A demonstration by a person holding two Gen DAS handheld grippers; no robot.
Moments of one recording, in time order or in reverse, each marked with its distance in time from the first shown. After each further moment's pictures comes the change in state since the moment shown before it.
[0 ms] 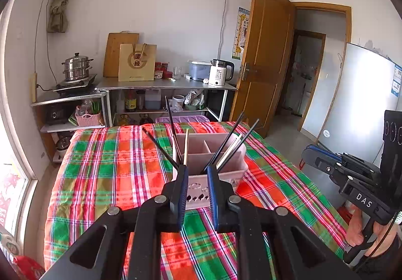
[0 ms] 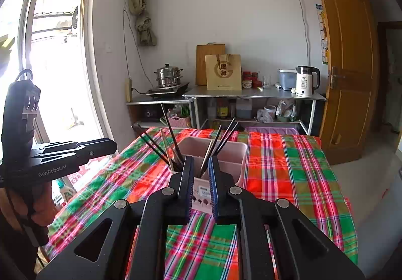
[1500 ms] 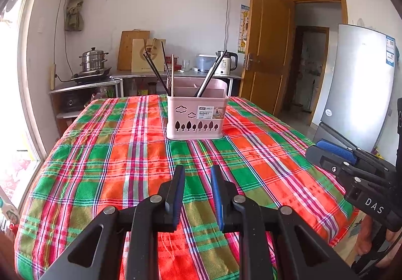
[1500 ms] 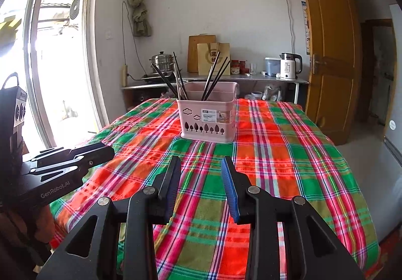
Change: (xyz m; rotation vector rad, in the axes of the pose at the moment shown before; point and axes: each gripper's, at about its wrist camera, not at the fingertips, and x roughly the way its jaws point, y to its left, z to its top) left arm -0.059 -0.062 -0.160 0.009 -0.027 0.094; right arm -0.079 0.028 -0.130 0.009 0.011 -0.072
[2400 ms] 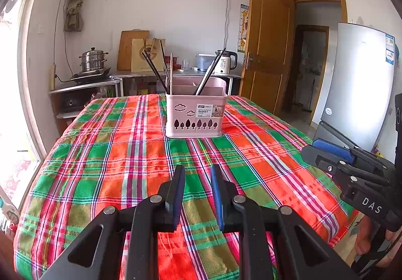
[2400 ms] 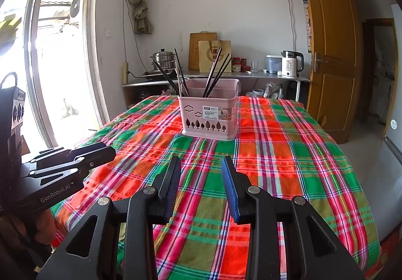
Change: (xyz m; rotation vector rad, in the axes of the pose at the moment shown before) left arm 0.001 -0.002 -0.003 0.002 0.003 -0.001; right arm 0.001 0.001 -0.001 -0.003 0.017 0.006
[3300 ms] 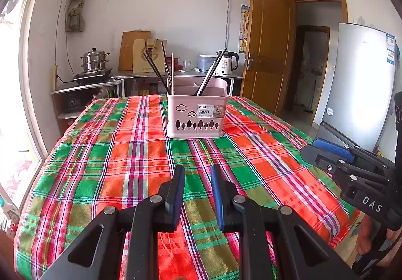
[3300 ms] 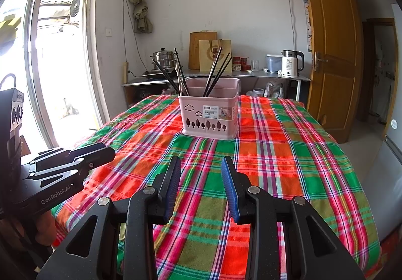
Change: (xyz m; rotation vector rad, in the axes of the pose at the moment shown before) left arm -0.001 0.000 -0.001 0.001 -0.006 0.007; right arm 0.002 0.000 0.000 0.001 0.005 0.003
